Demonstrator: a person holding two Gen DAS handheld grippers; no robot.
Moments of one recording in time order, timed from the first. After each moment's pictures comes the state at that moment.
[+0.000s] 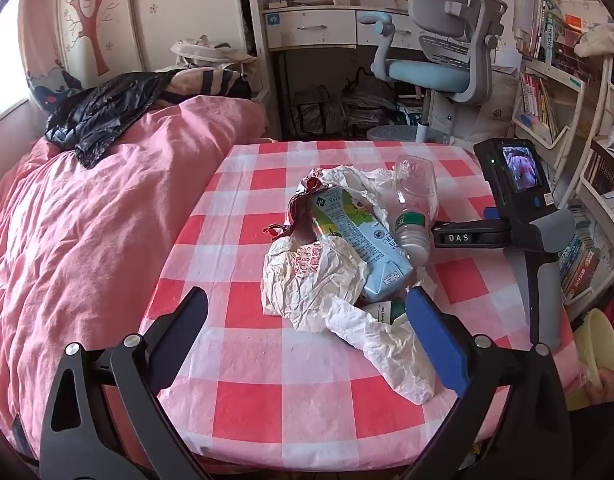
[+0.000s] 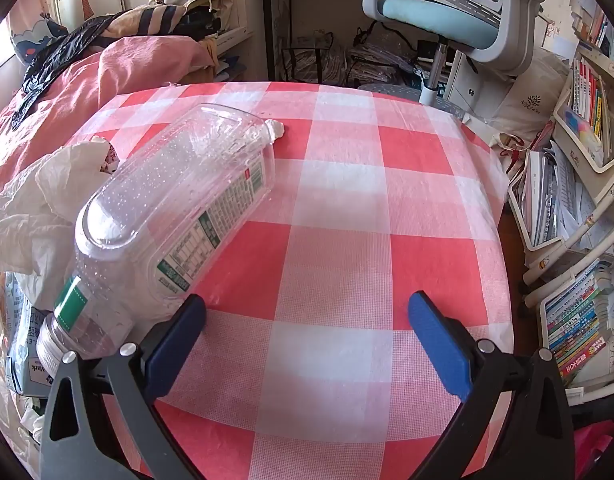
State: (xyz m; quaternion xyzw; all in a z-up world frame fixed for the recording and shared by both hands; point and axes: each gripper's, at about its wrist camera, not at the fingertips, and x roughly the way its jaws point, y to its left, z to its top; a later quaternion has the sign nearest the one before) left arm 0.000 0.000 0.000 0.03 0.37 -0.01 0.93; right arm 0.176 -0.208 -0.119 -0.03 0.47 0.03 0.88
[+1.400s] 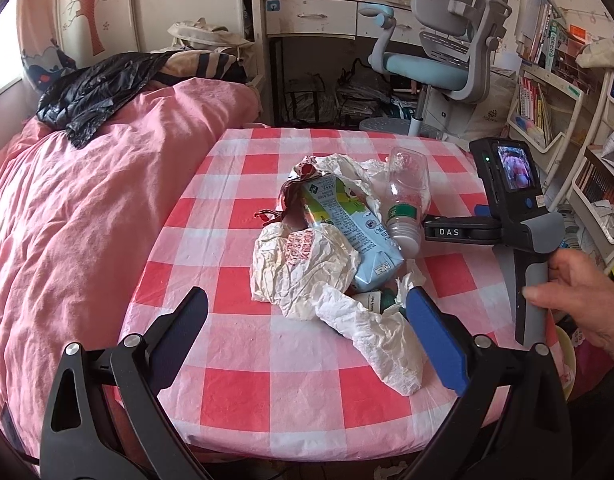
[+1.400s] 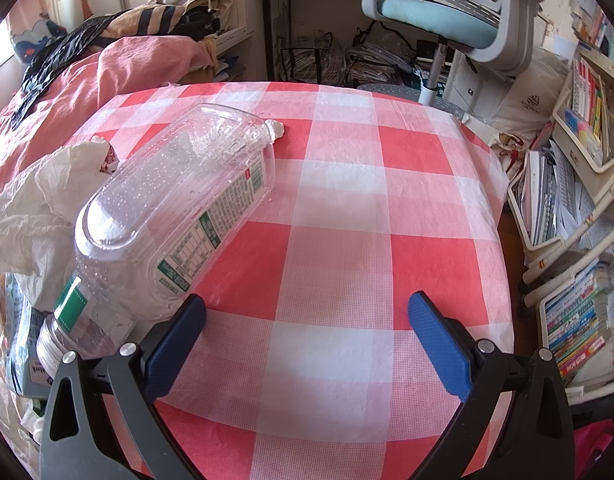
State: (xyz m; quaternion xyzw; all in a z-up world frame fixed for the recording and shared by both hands) left arm 0.003 0.008 -0.003 0.01 0.39 -0.02 0.92; right arm 0.176 -0.208 -0.119 -0.03 0.47 0.02 0.88
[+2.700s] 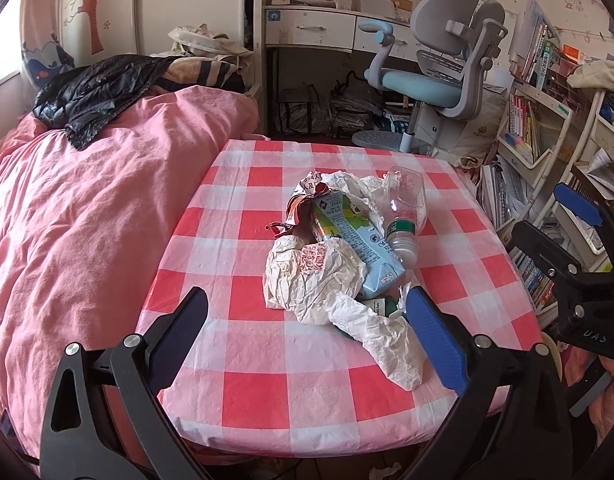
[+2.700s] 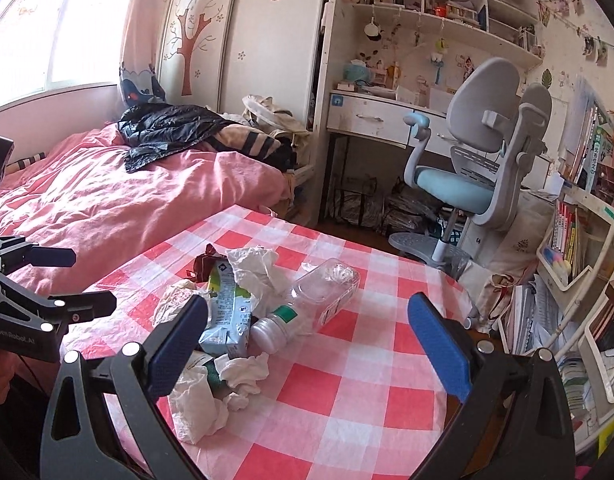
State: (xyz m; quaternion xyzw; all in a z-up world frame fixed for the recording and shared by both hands) left arm -0.007 0.029 0.013 -0.01 0.38 -0.04 0.93; right arm 0.010 -0.165 0.007 -0.09 0.23 0.12 0.96
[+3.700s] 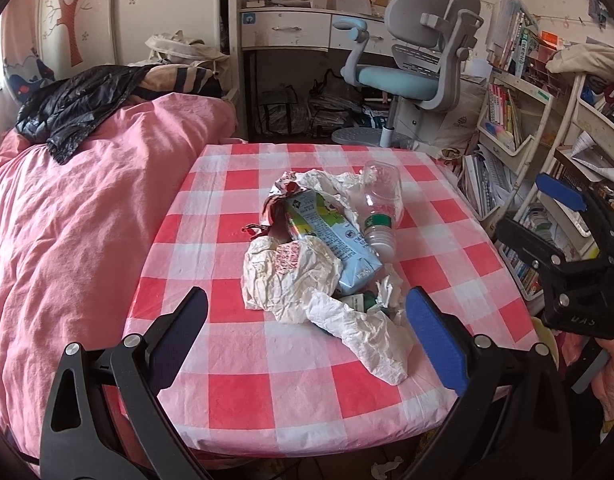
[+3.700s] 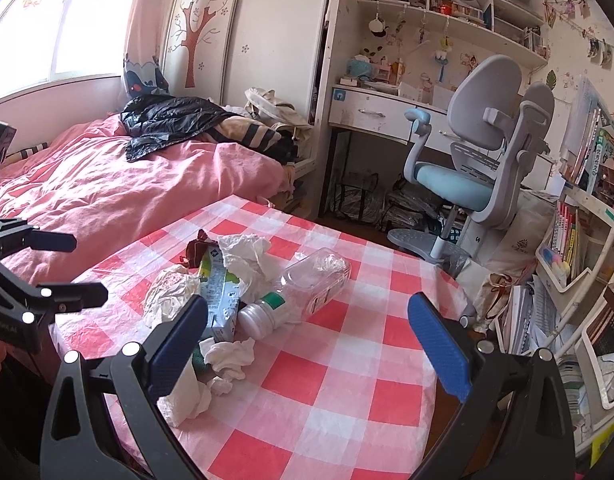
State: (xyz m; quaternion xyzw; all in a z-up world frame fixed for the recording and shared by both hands) left arm -0.009 0.017 0.013 0.00 0.37 -0.07 0.92; right arm 0.009 -0.174 0.000 -0.10 0.25 0.13 0.95
